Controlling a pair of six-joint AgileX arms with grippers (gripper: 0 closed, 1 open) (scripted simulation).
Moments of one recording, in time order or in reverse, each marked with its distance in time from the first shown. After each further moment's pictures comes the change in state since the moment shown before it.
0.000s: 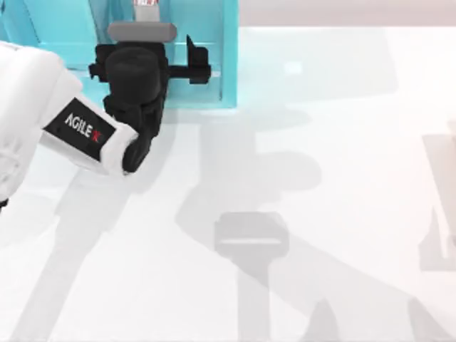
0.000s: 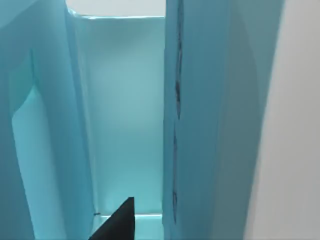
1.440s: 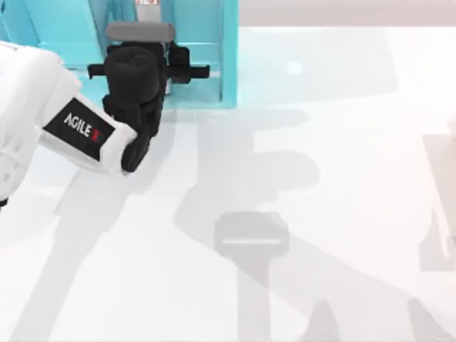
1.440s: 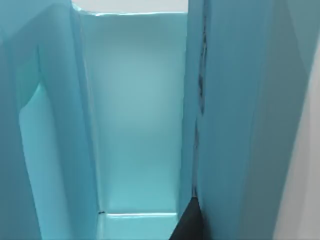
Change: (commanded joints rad) left arm 0.000 0.000 0.000 0.000 0.000 0.000; right arm 0.000 0.000 0.000 0.000 0.000 0.000
